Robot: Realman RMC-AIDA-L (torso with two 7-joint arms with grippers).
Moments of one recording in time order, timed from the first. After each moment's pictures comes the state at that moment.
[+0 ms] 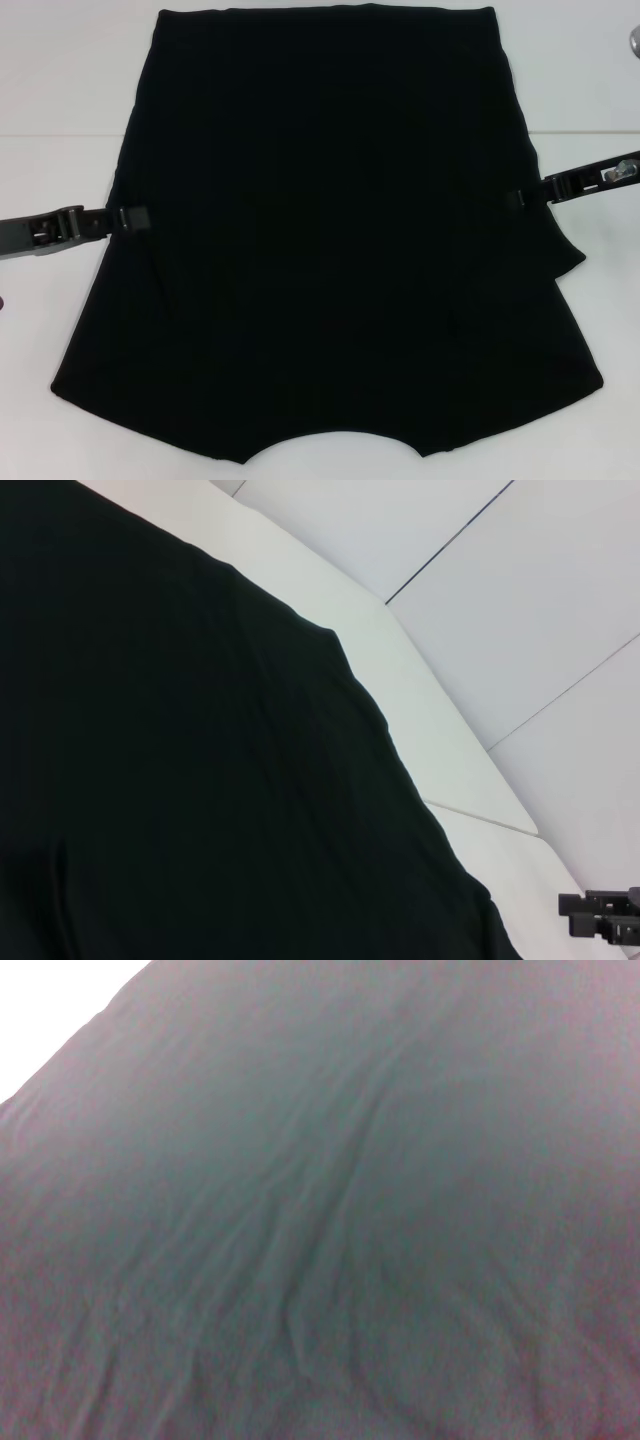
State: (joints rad) left arm -0.55 -2.01 0.37 0.79 2.21 1.57 -2.13; right arm 0.84 1.97 -0.78 -0.71 -2.52 -1.17 2.26
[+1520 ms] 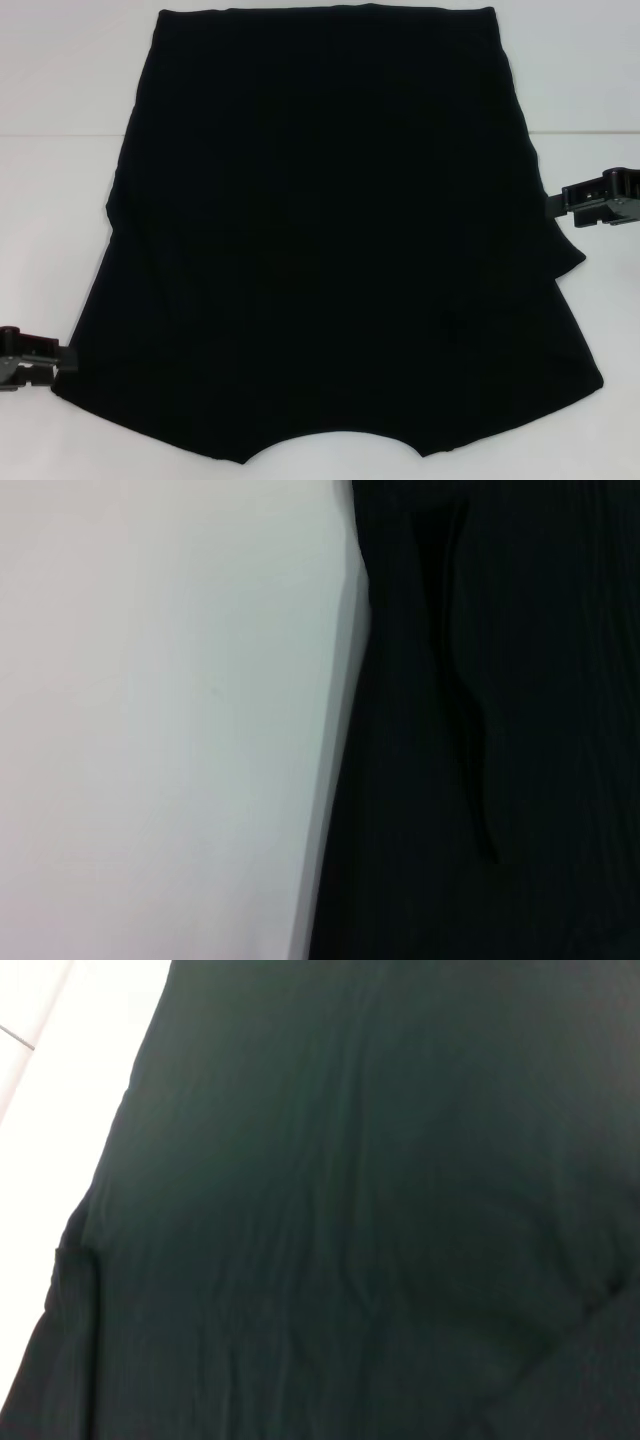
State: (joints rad) left arm -0.51 -1.99 0.32 0.89 2.64 1.68 -2.47; right arm 0.82 1.88 -0.56 -0.70 -2.52 -1.48 2.48
